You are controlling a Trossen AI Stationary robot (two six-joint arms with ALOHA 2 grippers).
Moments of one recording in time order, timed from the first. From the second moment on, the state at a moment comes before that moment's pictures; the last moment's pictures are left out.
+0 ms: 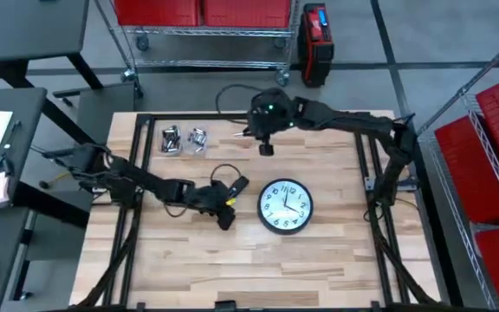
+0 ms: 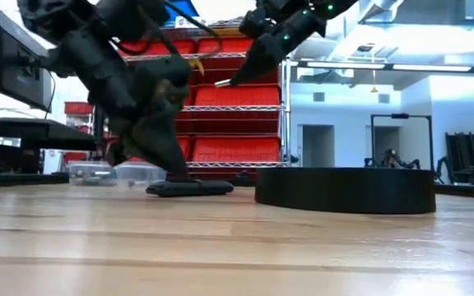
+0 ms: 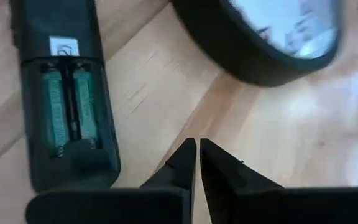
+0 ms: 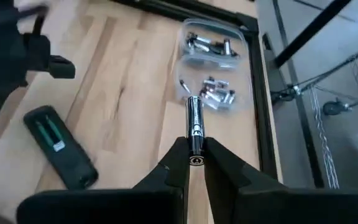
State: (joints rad) left arm -0.16 1.62 0.70 0.17 -0.17 -0.85; right arm -0.40 1.78 1.56 -0.45 -0.20 -0.53
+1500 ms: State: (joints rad) left arm -0.03 1.50 0.81 -0.41 -0.20 -0.52; right arm -0.38 1.79 1.50 -0.47 -0.26 -0.52
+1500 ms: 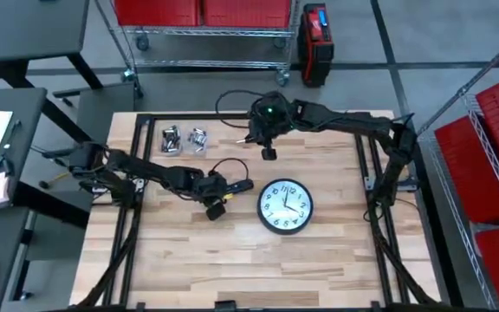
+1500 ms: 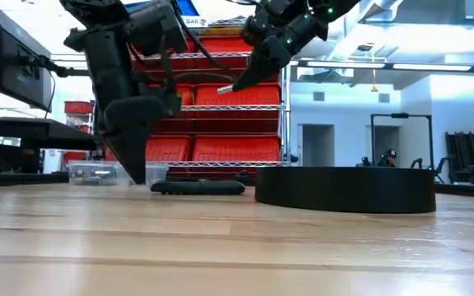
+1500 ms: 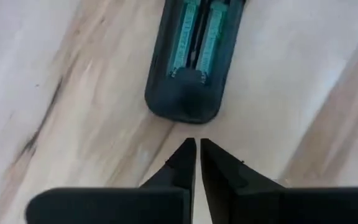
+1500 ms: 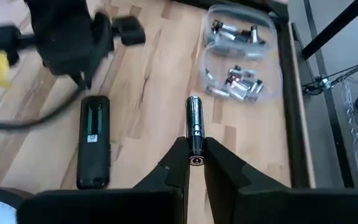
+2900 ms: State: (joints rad) left arm -0.03 1.07 0.68 -0.67 -0.25 -0.56; right arm -0.18 2.27 1.82 -0.65 -0.25 -0.39
